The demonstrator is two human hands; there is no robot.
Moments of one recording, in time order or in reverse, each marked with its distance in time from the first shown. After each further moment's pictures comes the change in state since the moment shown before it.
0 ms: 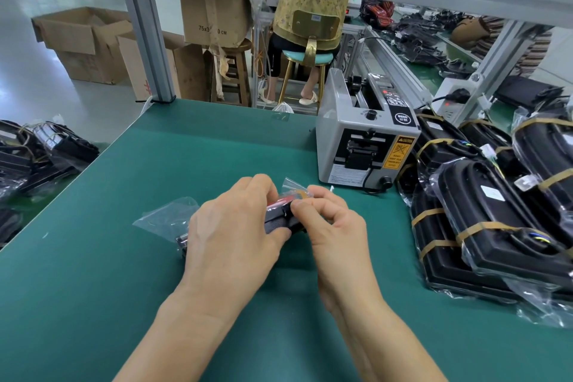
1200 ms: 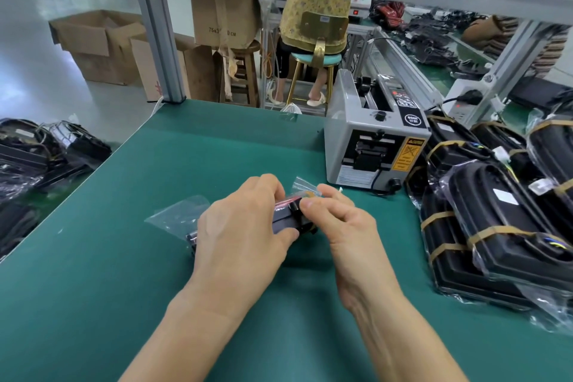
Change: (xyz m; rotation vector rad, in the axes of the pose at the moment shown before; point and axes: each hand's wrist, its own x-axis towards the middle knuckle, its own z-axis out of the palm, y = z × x) left_hand -0.001 -0.005 0.003 -0.031 -0.001 0.003; right_hand 0.003 -0.006 -0.009 -0.003 -0.079 0.085
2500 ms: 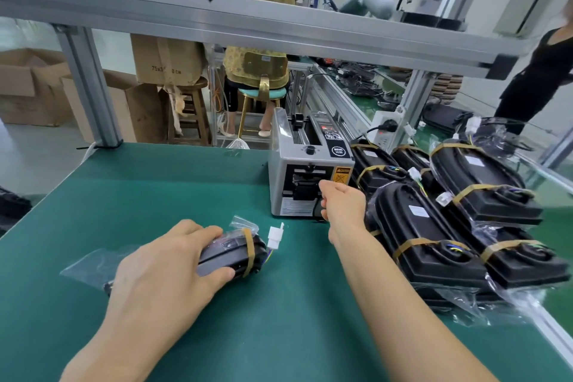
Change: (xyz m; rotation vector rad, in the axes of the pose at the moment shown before) left_hand 0.014 -0.008 -0.005 0.218 -0.145 0.068; right_hand 0.112 -0.021 -0.071 -0.020 0.548 0.025
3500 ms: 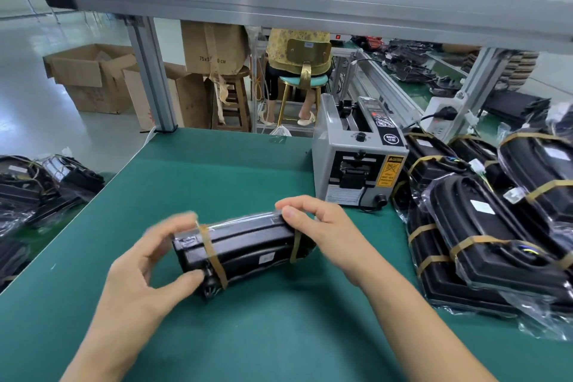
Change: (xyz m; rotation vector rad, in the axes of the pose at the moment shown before) left_hand -0.042 -0.083 0.010 -0.927 0.222 -0.022; right_hand -0.084 0.019 0.012 -0.382 -0.887 -0.286
